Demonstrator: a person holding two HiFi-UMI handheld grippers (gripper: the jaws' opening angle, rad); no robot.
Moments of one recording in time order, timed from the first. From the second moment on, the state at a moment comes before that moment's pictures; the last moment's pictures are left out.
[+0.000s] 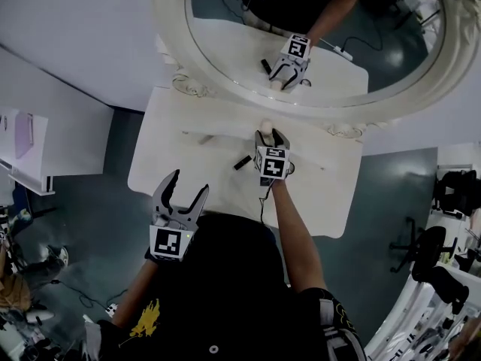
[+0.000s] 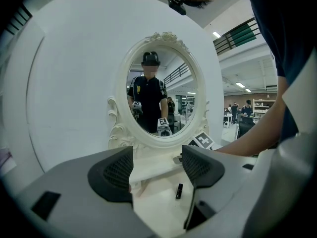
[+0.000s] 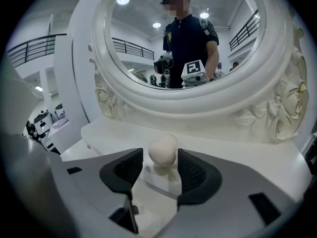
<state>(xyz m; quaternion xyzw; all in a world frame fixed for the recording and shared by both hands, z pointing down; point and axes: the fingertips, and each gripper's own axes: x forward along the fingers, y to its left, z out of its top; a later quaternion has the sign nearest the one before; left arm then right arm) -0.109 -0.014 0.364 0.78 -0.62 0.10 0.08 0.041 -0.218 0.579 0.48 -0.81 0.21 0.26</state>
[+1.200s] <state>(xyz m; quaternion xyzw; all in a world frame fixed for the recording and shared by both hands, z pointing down) -0.116 -0.072 0.512 0.83 -0.52 0.12 0.13 0.029 -0.113 0.558 0.56 -0.75 0.20 0.29</state>
